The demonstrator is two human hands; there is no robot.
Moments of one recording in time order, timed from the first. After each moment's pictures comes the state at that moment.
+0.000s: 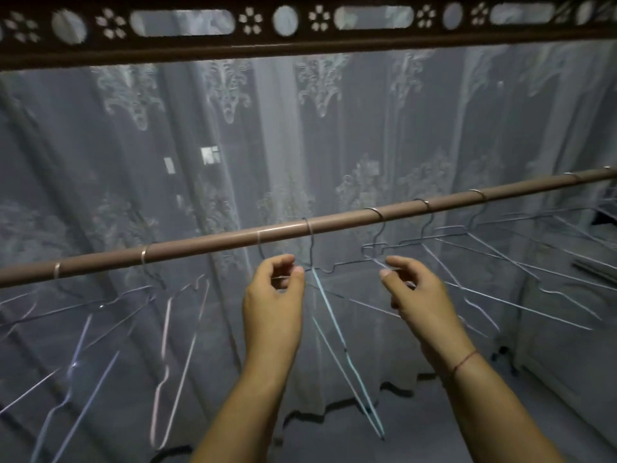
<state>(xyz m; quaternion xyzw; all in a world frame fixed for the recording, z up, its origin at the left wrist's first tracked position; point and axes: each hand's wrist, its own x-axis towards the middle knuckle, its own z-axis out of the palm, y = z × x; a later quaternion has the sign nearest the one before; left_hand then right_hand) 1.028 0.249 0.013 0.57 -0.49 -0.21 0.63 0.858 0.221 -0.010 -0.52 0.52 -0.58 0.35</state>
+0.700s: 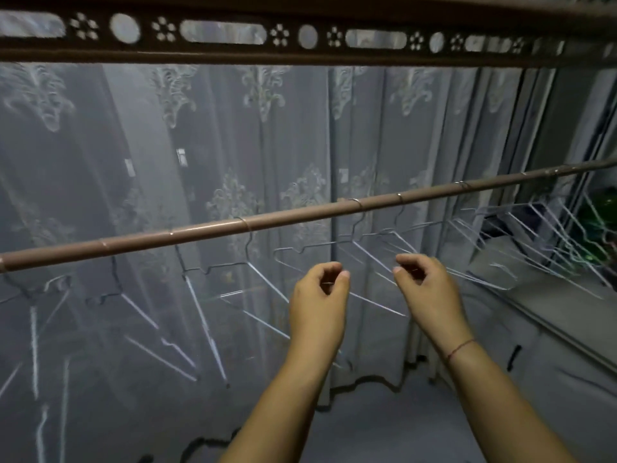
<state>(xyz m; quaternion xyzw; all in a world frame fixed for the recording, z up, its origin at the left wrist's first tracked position) 0.655 0.184 0.002 0.51 -0.56 -0.33 0.56 0.502 0.159 -0.011 -0.55 0.60 -0.56 0.16</state>
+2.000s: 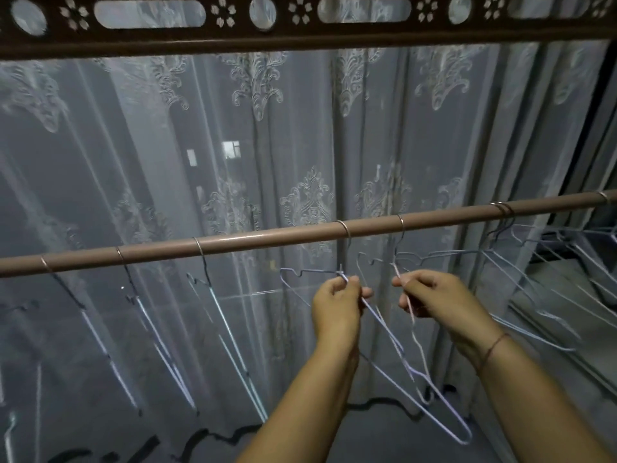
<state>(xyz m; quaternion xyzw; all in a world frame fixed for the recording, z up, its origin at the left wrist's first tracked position) 0.526 0.060 -0.019 0.52 -0.31 -0.48 0.64 0.396 0.048 -0.001 -0.57 0.53 -0.47 0.42</state>
